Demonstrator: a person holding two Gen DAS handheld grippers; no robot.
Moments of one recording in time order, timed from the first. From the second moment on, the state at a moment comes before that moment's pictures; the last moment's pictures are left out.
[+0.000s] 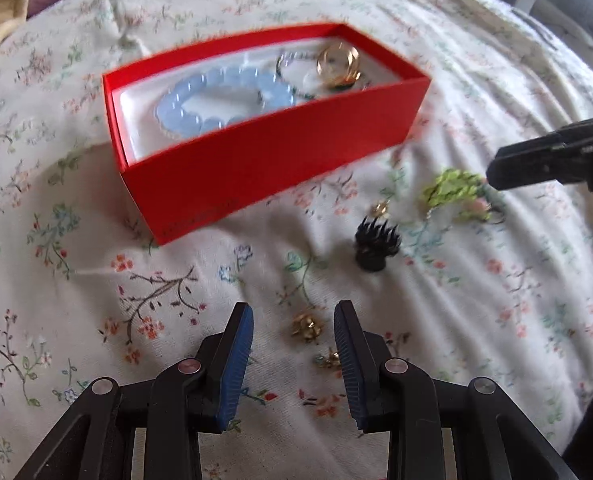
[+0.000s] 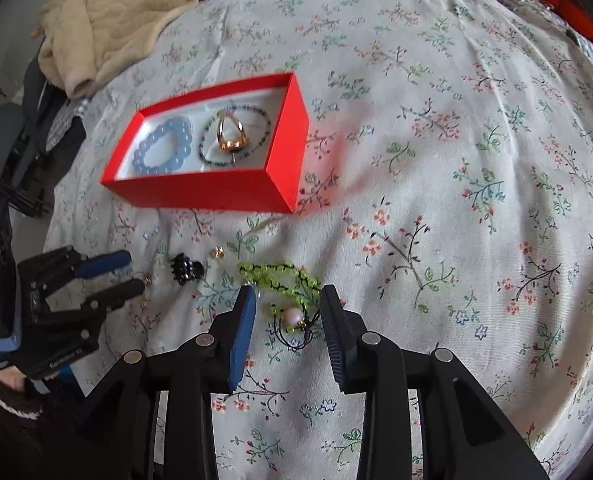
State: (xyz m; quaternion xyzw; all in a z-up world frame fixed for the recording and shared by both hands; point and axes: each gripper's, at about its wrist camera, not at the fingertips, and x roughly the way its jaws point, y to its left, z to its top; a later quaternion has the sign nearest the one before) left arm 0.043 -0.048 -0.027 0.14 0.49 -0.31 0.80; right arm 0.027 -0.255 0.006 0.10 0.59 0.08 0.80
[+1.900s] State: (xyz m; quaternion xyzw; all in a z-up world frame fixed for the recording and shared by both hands) left arm 0.139 -0.044 0.028 -0.08 0.47 -0.25 0.84; right arm 0.105 -0.214 0.081 0.18 0.48 0.10 0.86
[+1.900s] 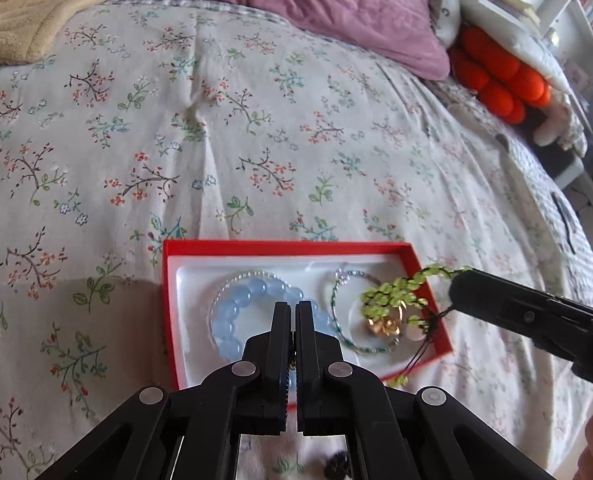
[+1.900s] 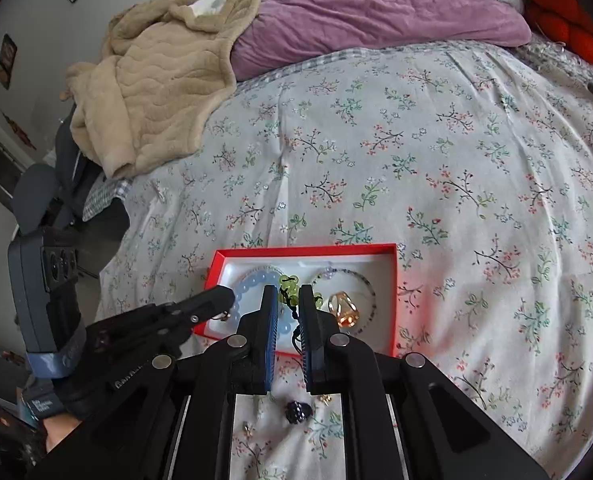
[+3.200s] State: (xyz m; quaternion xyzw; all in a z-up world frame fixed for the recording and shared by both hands) left arm 0.056 -0.029 0.013 0.07 0.49 -0.17 0.85; right arm 0.054 -0.240 0.054 0.09 0.52 0.07 0.85
